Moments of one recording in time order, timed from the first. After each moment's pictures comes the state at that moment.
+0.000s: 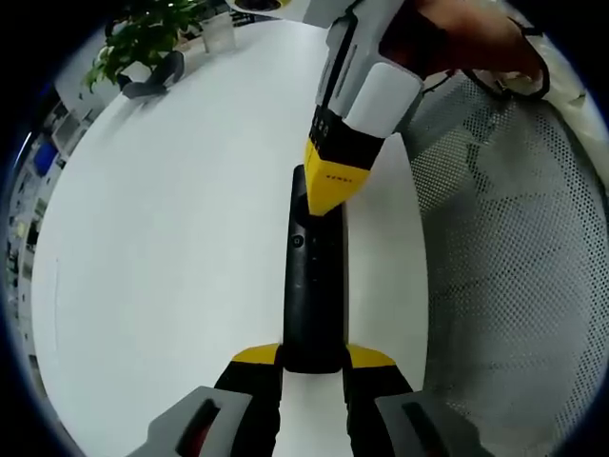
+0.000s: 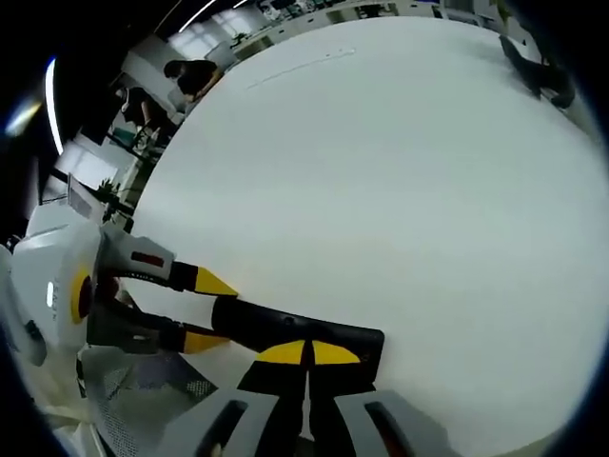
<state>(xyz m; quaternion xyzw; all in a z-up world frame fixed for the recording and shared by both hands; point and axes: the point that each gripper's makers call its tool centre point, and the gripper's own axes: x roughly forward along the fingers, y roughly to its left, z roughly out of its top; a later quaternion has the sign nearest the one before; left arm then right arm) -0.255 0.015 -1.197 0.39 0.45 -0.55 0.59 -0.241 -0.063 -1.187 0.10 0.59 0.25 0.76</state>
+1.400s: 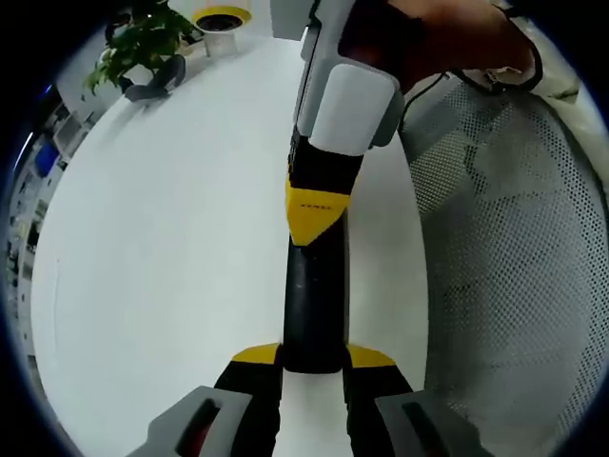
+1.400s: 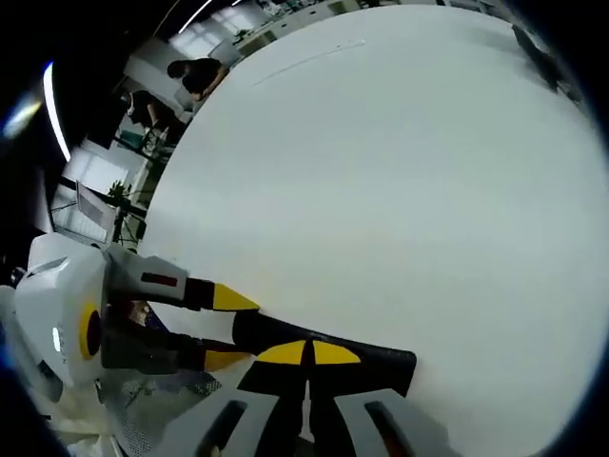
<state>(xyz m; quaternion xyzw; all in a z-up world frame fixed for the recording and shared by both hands) -0.254 0.015 -1.196 0.38 0.44 -0.55 0.59 -0.235 -0.038 -1.185 0.13 0.60 0.28 0.74</state>
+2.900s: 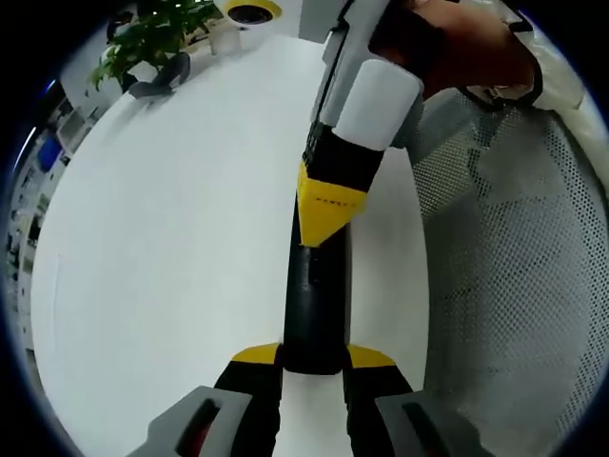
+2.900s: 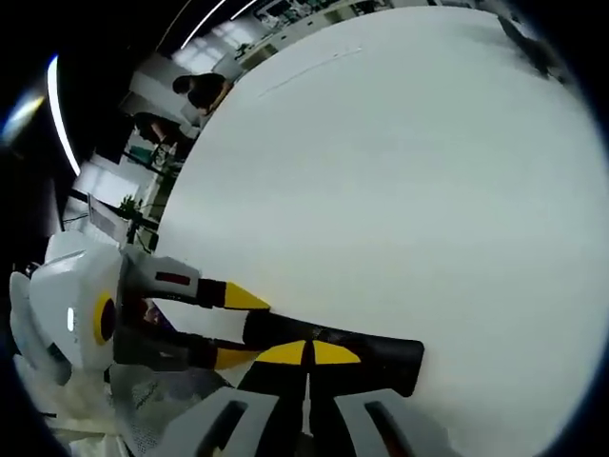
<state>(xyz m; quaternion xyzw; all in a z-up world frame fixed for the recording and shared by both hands) -0.254 0.014 -1.196 0.38 0.45 -0.54 0.60 -0.243 -0.037 -1.178 0.17 0.58 0.29 0.75</state>
